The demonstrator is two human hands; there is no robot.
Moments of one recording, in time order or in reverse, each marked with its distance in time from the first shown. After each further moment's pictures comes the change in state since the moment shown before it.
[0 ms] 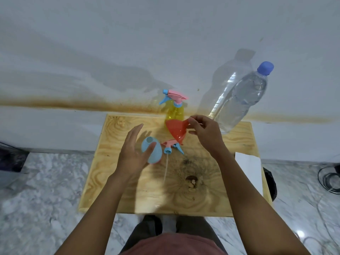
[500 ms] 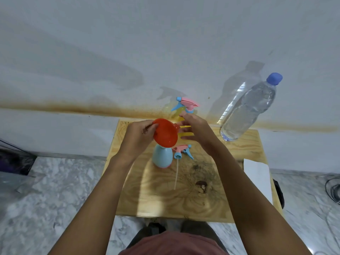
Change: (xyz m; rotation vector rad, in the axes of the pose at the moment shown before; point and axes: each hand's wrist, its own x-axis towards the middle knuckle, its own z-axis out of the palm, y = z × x) left_hand 0.044 0.036 -0.048 0.021 -0.015 0.190; right_hand -0.007 -0.059 0.049 0.010 -0.267 0.163
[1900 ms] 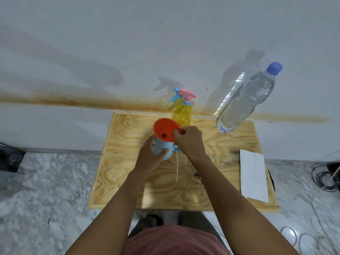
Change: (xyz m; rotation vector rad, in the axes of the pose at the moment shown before) left_hand -0.052 -0.076 0.078 -0.071 -0.106 -0.282; right_hand -0.009 0.050 0.046 -0.433 0.375 -0.018
